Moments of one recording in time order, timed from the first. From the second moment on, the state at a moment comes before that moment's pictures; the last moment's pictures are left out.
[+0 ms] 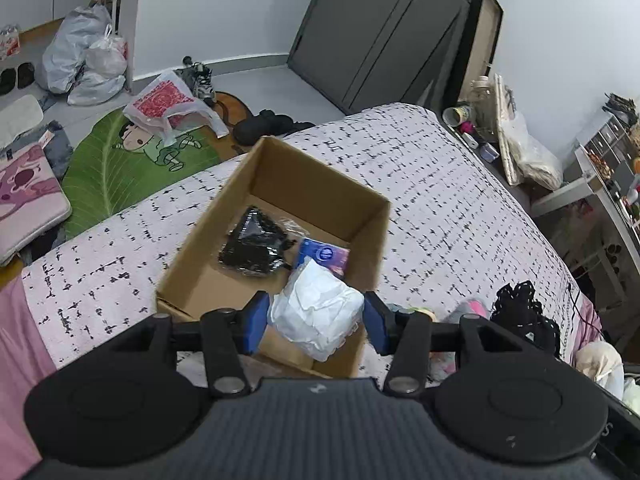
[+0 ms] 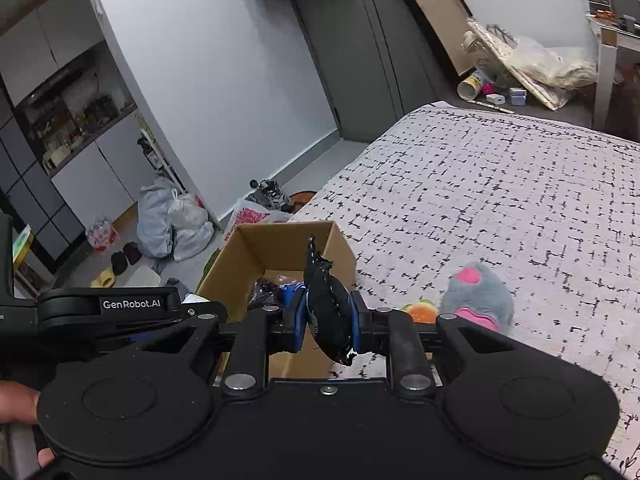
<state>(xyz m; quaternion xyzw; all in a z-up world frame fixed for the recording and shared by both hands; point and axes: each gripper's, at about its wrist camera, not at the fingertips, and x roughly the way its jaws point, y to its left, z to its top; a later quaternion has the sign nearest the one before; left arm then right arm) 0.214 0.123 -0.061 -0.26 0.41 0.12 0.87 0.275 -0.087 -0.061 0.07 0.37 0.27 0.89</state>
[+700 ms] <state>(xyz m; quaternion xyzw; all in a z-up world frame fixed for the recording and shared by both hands) 0.209 0.189 -0.078 -0.32 0.40 0.13 0.85 0.286 -0.009 -0.075 0.04 0.40 0.28 0.87</state>
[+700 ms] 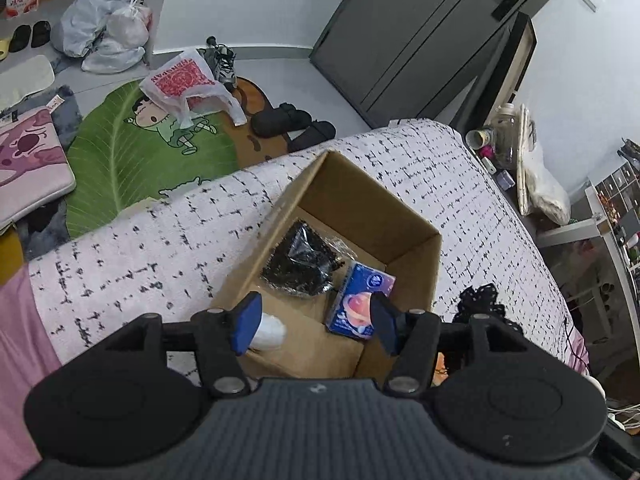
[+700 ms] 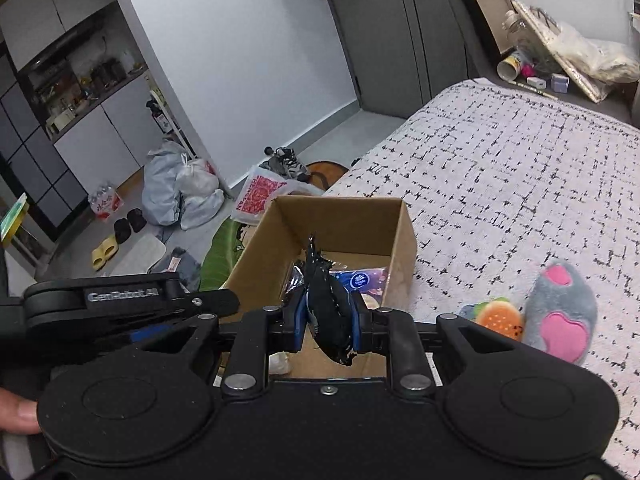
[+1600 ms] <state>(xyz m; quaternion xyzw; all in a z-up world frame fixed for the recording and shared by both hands) 0.182 0.174 -0.055 -0.27 0.39 0.15 0.87 0.268 -0.043 -0.059 0.03 0.39 0.25 0.88</state>
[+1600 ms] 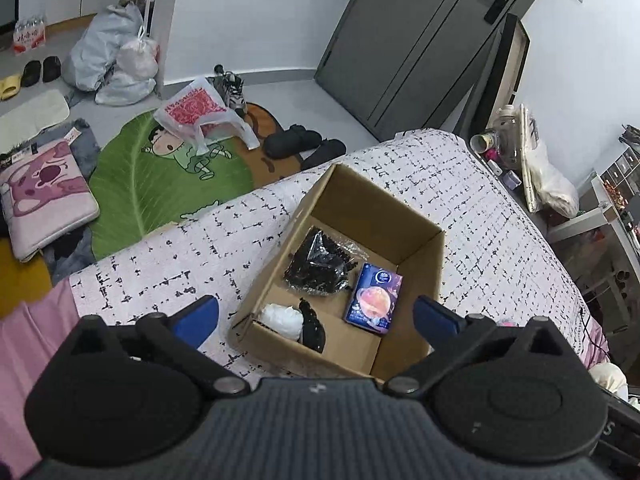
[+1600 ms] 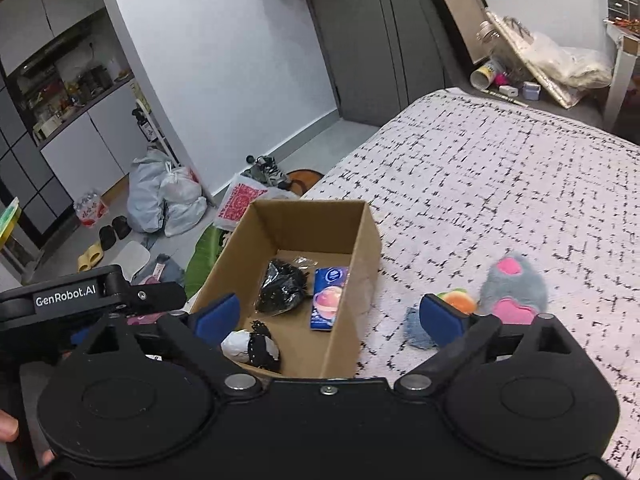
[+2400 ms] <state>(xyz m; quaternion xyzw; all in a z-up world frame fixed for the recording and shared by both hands) 0.168 0.115 -0.030 -0.21 0.39 0.14 0.88 0.253 -0.102 -0.038 0.02 0.37 0.26 0.89</state>
